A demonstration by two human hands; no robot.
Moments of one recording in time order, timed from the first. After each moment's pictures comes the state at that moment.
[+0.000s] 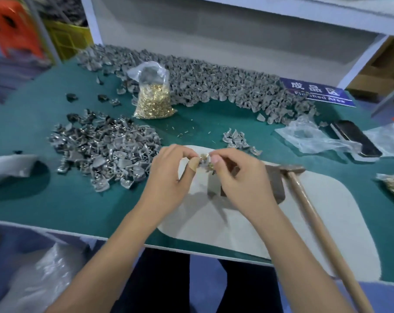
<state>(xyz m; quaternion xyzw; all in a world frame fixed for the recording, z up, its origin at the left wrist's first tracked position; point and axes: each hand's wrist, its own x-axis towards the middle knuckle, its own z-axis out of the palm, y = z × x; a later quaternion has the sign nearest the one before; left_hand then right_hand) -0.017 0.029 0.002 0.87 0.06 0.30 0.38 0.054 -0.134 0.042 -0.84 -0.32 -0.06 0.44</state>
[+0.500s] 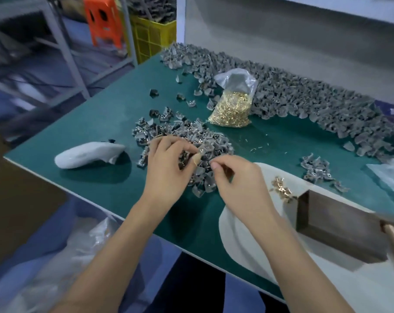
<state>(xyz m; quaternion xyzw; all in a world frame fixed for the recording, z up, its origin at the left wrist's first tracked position) -0.073 0.152 -0.003 0.87 0.27 0.32 0.26 0.031 0.010 0.018 -0.81 -0.44 0.01 0.39</state>
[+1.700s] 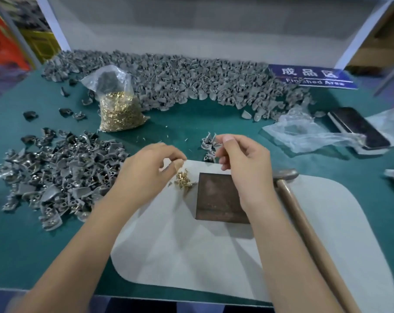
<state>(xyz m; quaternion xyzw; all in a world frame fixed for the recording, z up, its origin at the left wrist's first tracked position) 0.058 0.056 0.007 0.95 0.06 0.15 0.27 0.136 -0.133 0.029 -0.70 -0.10 0.04 0.70</state>
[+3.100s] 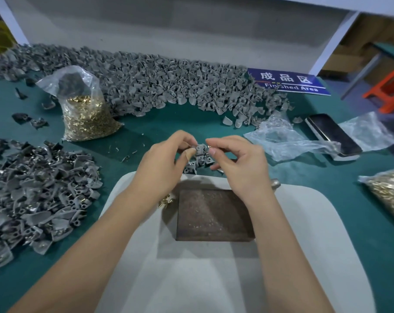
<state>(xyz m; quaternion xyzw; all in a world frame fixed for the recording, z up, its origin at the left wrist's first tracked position) 0.128 0.015 0.008 0.90 0.04 0.18 0.40 0.188 -0.158 0.019 -0.76 -0.23 -0.02 0.61</state>
